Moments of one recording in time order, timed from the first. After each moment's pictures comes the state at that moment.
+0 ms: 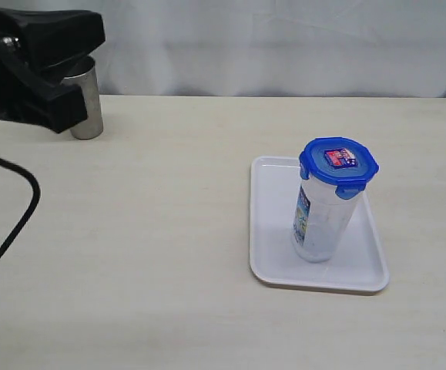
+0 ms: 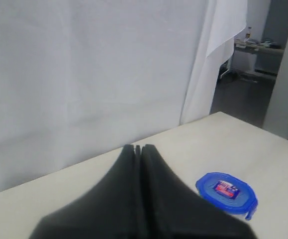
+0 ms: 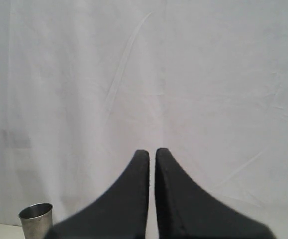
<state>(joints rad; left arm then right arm) -0.64 0.96 -0.65 0.24 -0.18 -0.29 0.06 0.32 -0.54 1.30 0.21 -1.16</state>
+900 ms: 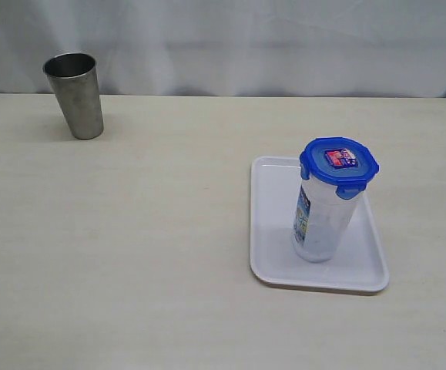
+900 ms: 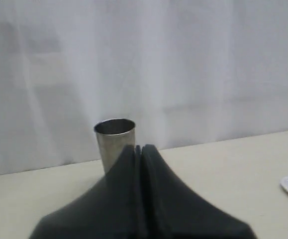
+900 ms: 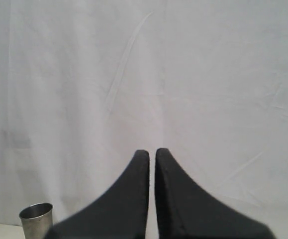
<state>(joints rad) -0.23 0.44 -0.10 -0.10 -0.27 0.18 0.06 0.32 -0.54 1.30 0.21 -1.16</state>
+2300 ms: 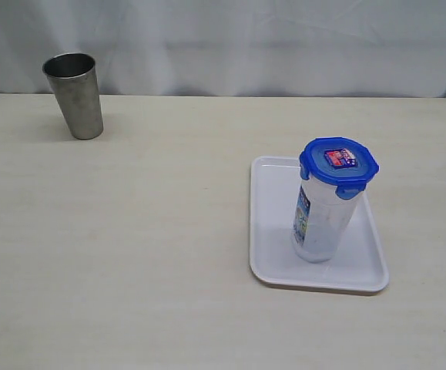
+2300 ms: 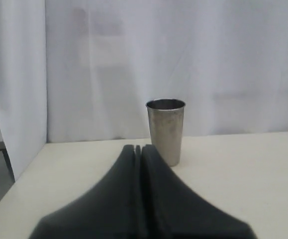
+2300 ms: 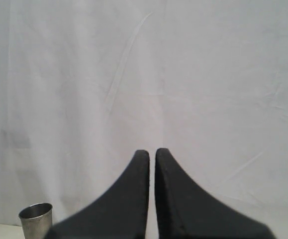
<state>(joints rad) -0.01 0.00 0.00 -0.04 0.07 0.11 0.06 0.32 -0.54 1.30 0.21 -1.16</state>
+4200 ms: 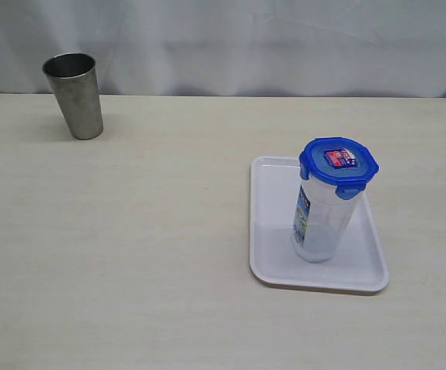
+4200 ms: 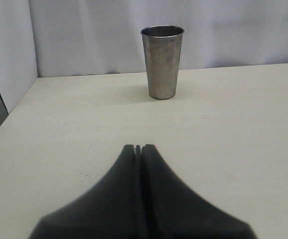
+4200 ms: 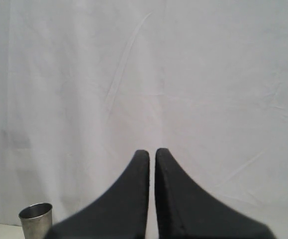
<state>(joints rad) -0.01 0.00 0.00 -0.04 0.31 0.11 0.06 0.32 -0.54 1.30 0.21 -1.16</state>
